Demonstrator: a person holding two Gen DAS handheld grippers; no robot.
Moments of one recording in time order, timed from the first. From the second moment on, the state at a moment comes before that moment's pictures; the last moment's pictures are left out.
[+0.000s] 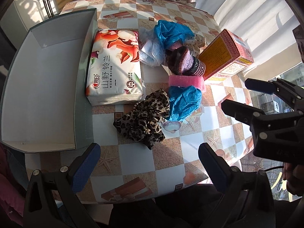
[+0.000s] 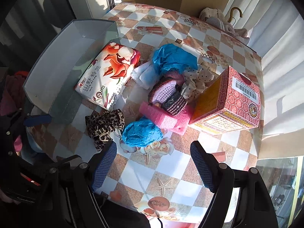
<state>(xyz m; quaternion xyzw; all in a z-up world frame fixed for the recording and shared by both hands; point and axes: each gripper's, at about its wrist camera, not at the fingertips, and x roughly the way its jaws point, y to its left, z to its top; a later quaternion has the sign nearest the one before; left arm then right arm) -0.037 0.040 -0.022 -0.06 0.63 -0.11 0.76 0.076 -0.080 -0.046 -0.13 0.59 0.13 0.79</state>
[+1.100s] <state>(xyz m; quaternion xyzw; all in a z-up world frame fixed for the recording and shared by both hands) 0.012 -0.001 -0.137 0.02 0.66 -0.12 0.75 0.124 -0.079 -0.145 0.03 0.67 0.12 0.73</state>
